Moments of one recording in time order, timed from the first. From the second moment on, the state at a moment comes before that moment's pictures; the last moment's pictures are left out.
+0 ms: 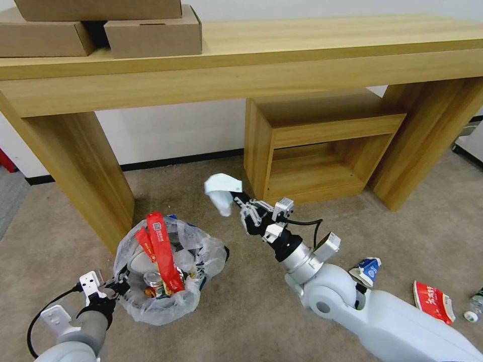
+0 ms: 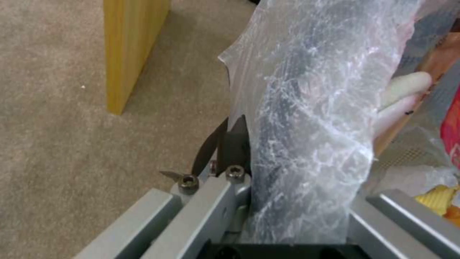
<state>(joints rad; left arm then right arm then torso) 1.72 -1.29 -0.78 -2.19 -0.85 0.38 -0.24 -0.72 0.78 -0.45 2.13 1.05 0.34 0.00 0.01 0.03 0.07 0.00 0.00</state>
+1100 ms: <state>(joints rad) 1.79 -1.36 -0.79 -2.25 -0.80 0.37 -0.22 -0.46 1.12 -0.96 1.89 1.06 0.12 0.47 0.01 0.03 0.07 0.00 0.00</state>
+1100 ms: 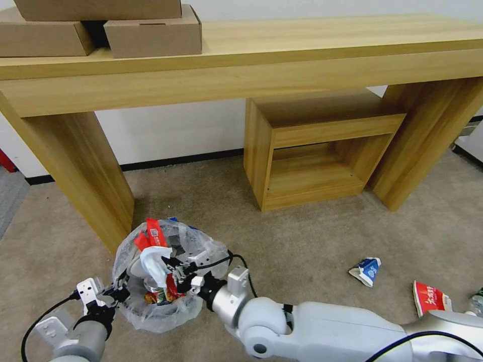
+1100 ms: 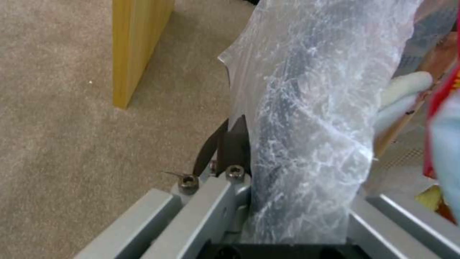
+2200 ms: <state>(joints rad) 1.78 -1.38 -0.78 -2.23 -0.78 0.37 -0.21 -0.45 1.13 -0.93 1.95 1.13 -0.16 0.78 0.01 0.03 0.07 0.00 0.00</state>
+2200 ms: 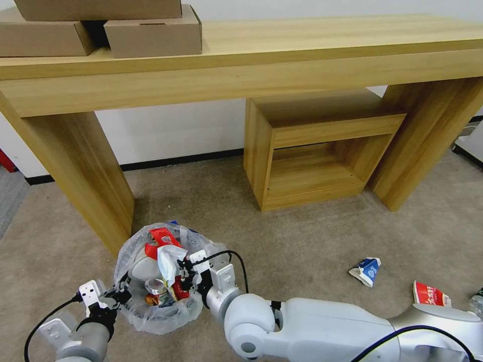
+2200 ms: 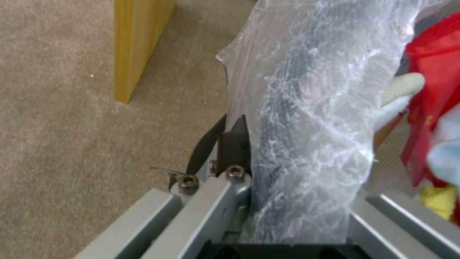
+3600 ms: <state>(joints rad) 1.78 -1.40 -0.79 -2.24 -0.78 0.37 -0.21 -0.44 1.08 -0.98 1.92 1.00 0.01 0.51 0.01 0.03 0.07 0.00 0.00</state>
